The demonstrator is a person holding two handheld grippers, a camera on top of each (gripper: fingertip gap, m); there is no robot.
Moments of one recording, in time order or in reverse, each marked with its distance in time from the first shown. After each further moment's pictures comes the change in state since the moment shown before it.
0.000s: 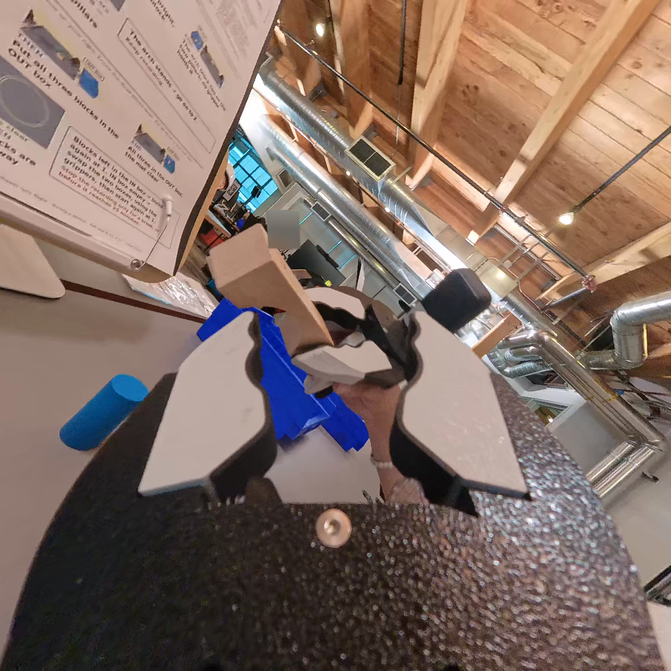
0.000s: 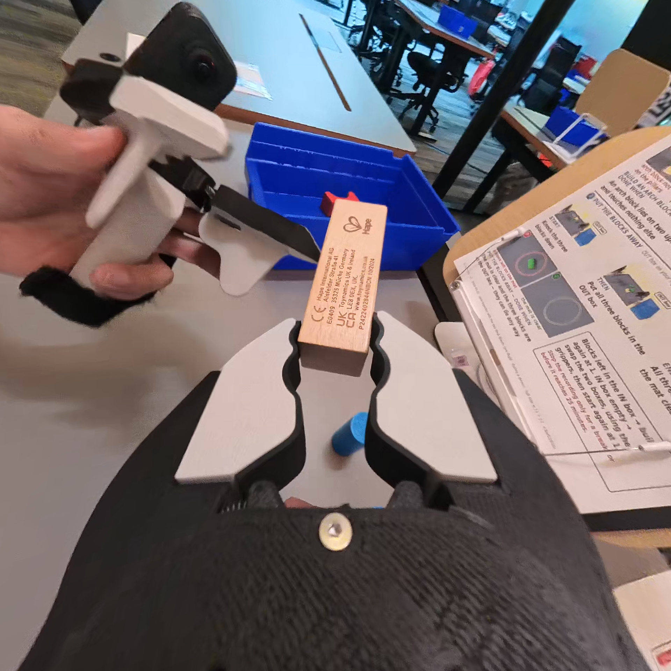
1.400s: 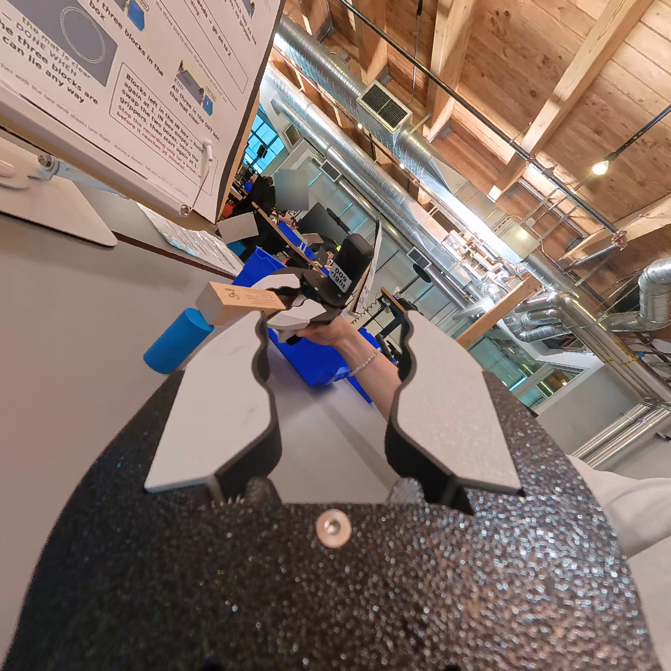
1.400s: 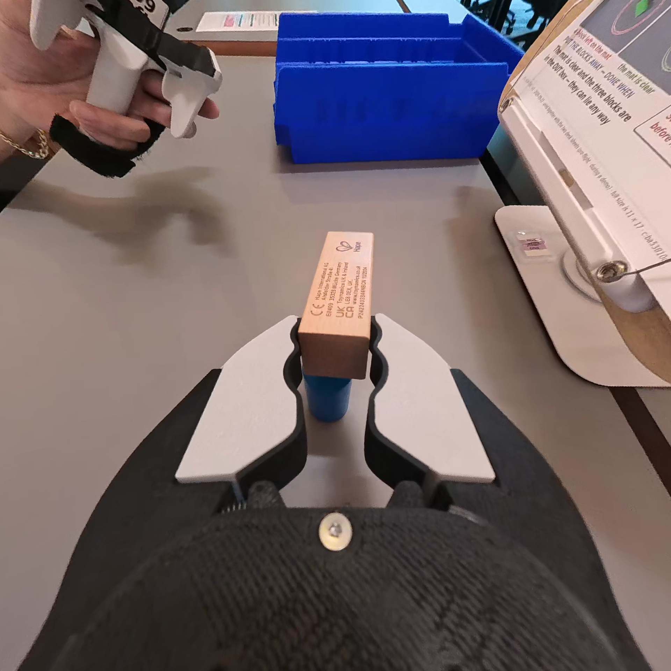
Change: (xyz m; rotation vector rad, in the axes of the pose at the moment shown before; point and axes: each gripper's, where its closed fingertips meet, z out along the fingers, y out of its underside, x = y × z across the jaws) left arm -0.040 0.028 -0.043 -0.111 -0.022 0.037; right arm 0.041 0.148 -0.020 0.001 -0.290 0.182
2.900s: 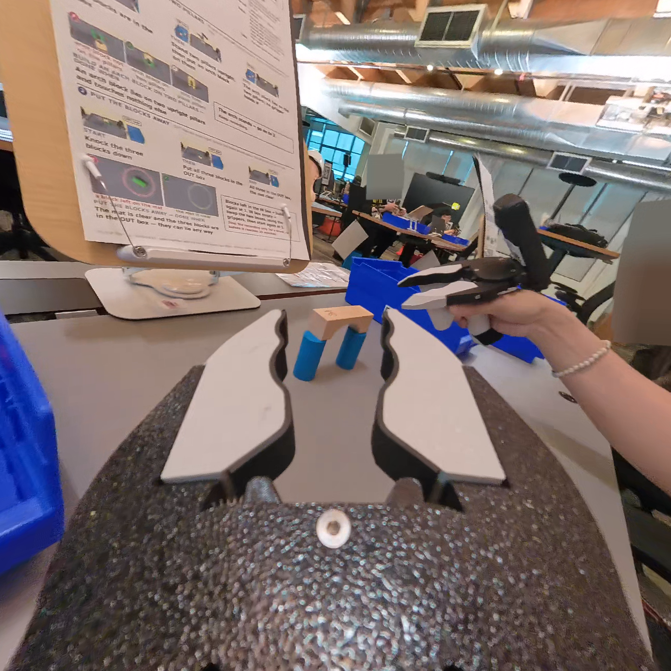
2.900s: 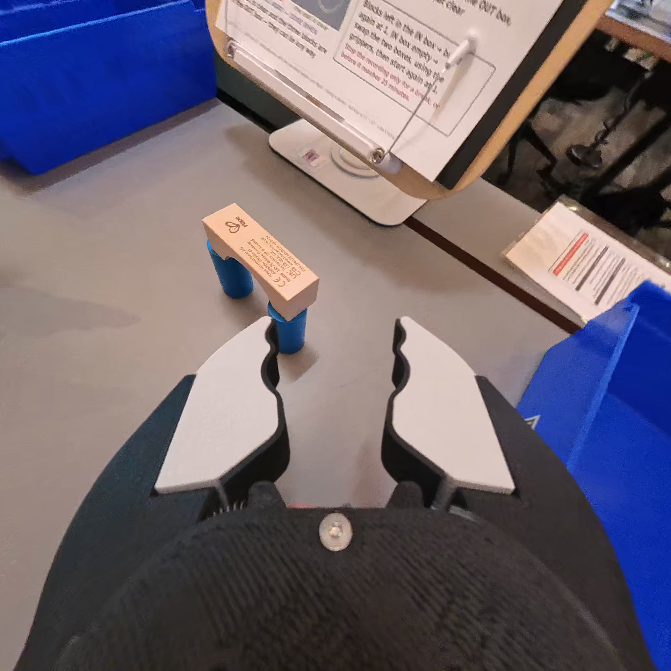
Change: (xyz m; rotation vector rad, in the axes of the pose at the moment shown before) left arm -0.005 -0.025 -0.044 -0.030 -0.240 0.556; right arm -0.012 -0.003 -0.074 -0.161 0.821 0.297
